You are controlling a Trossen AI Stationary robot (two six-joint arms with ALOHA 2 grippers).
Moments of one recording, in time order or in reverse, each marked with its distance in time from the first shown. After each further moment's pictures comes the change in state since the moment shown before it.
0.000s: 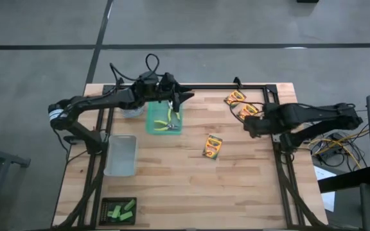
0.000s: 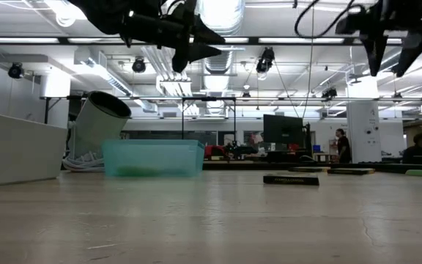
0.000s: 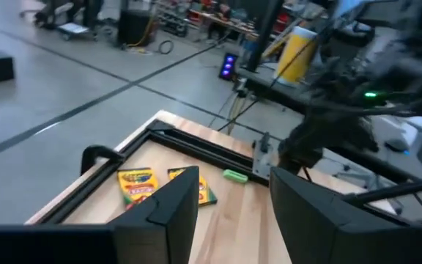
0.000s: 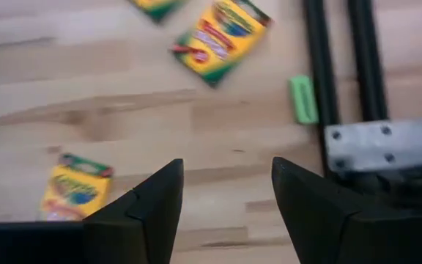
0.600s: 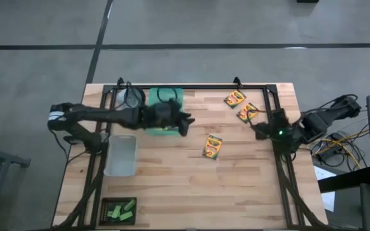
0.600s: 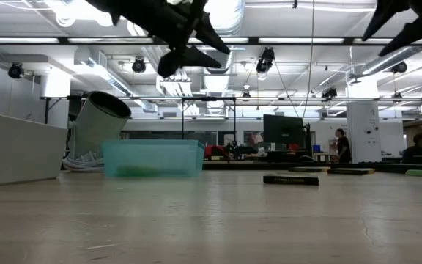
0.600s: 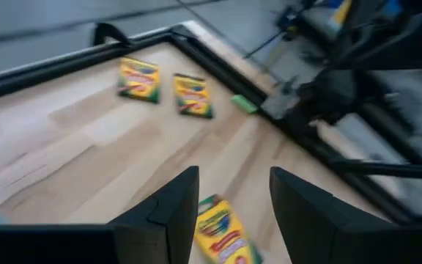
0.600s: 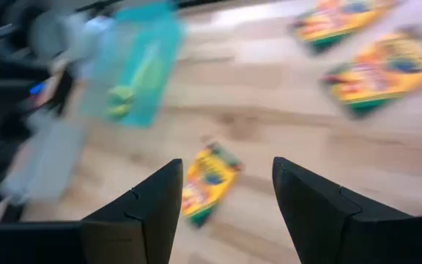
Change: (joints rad) left arm -0.314 -0.002 0.002 -0.281 -0.419 -0.333; right arm 0.407 -0.321 -0.158 0.262 0.351 0.015
